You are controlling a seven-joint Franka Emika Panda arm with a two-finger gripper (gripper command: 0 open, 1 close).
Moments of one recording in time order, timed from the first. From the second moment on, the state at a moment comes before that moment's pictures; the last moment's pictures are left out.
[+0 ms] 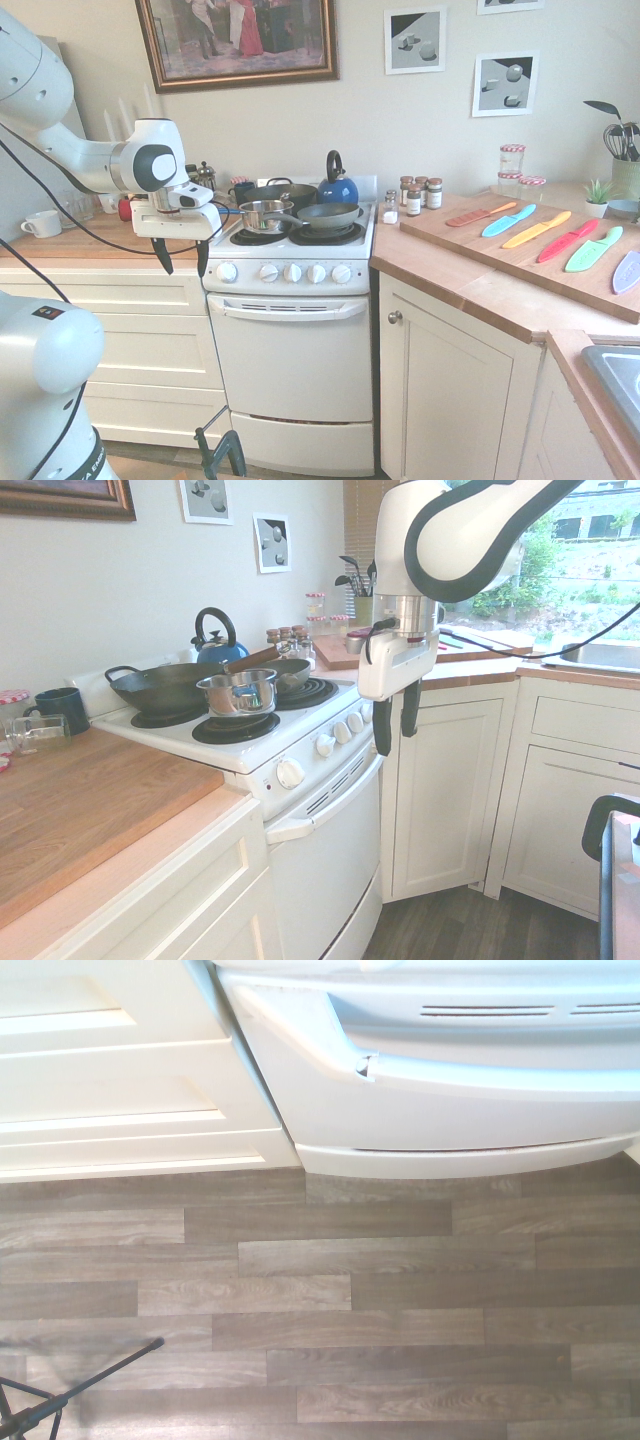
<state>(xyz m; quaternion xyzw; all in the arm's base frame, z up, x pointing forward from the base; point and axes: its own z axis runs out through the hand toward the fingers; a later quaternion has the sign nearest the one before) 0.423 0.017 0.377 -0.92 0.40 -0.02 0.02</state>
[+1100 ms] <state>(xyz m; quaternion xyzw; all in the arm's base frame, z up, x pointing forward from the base) 0.530 -0.075 0.232 -0.92 0.40 -0.03 0.00</state>
